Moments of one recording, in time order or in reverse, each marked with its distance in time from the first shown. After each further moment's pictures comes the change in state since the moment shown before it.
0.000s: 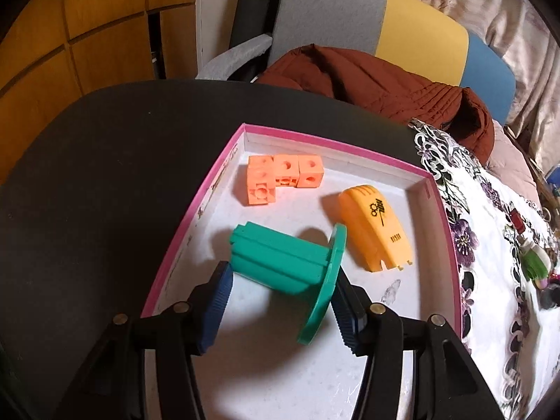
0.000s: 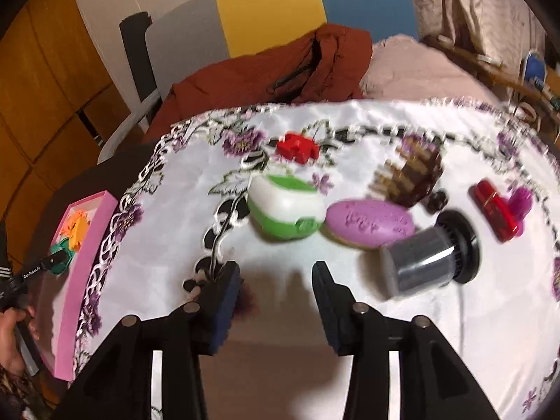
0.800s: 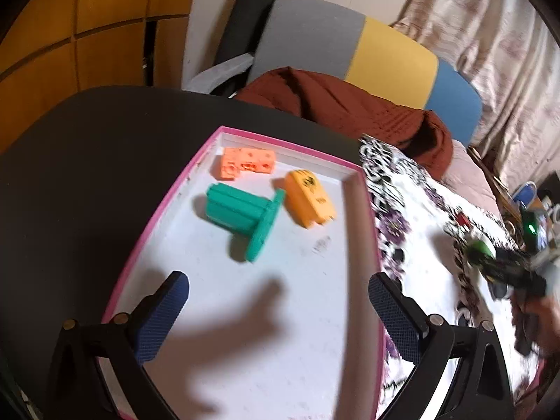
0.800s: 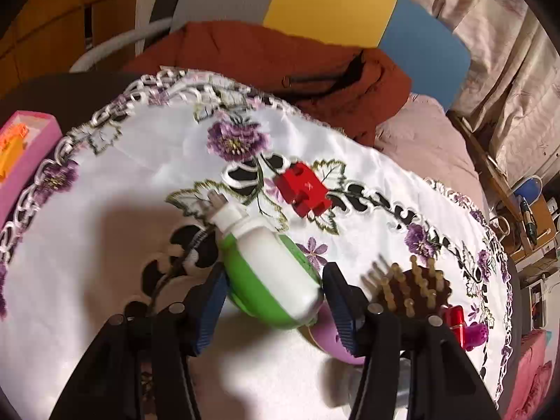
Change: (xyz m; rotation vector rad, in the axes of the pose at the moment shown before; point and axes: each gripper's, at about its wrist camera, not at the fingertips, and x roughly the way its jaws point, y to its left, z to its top) left arm -0.068 -0.011 -0.048 -0.035 -0.091 -0.148; right arm 0.081 0.036 0.044 -0.405 0.128 -0.272
